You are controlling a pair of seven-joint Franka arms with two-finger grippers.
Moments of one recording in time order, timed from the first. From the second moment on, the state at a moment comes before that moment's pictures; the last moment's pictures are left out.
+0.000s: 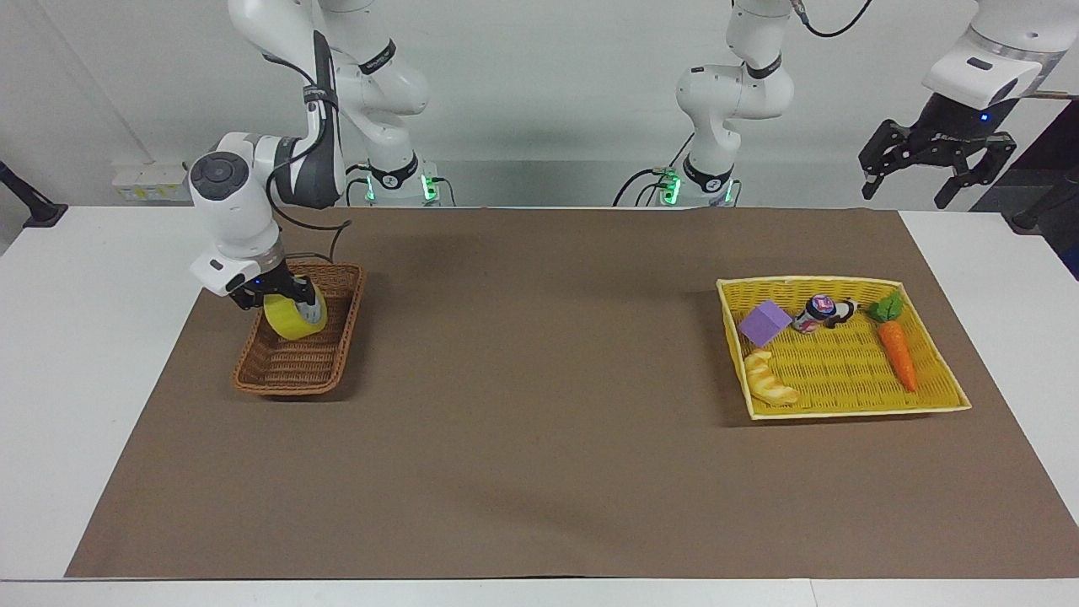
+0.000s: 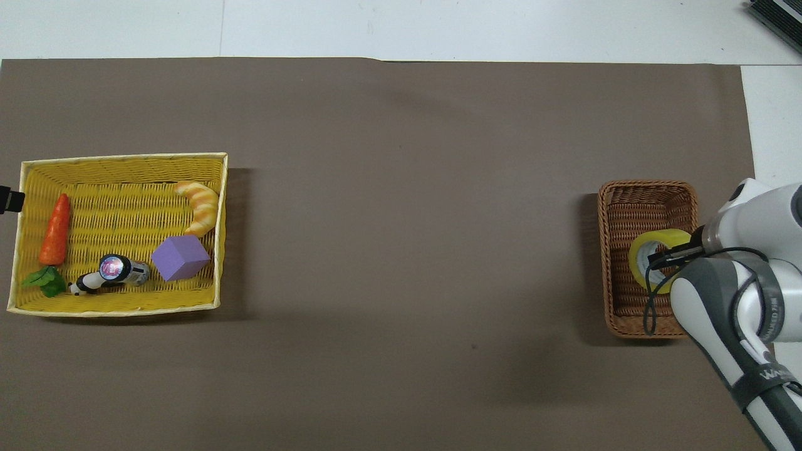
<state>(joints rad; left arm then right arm) -0.15 -0.01 0.16 -1.41 -0.01 1.48 0.25 -0.19 0.02 0.05 -2.21 -0.24 2.18 -0.18</state>
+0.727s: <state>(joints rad) -0.07 -0.01 0.07 -1.41 -0.01 1.46 0.25 -0.16 0.00 0.07 -2.08 -0.24 1.98 -0.02</state>
